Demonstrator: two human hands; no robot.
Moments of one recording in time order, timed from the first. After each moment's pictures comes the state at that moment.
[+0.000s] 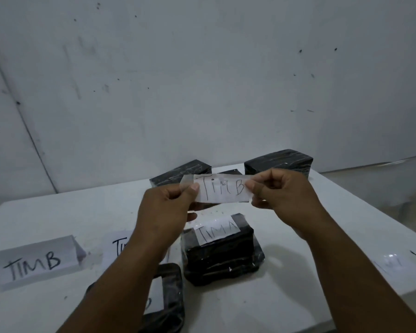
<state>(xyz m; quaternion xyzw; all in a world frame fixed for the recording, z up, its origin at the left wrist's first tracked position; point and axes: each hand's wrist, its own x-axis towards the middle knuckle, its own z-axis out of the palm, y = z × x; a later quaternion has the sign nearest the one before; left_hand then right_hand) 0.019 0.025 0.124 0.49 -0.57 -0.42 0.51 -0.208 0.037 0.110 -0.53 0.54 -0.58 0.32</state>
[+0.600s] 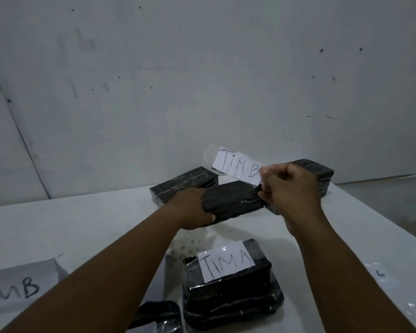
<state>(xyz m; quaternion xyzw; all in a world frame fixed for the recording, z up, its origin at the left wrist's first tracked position) -0.002 -0.151 0.081 0.56 -0.81 -0.15 0.05 -0.201 -0.052 0.111 -0.38 0.56 -0.68 0.28</state>
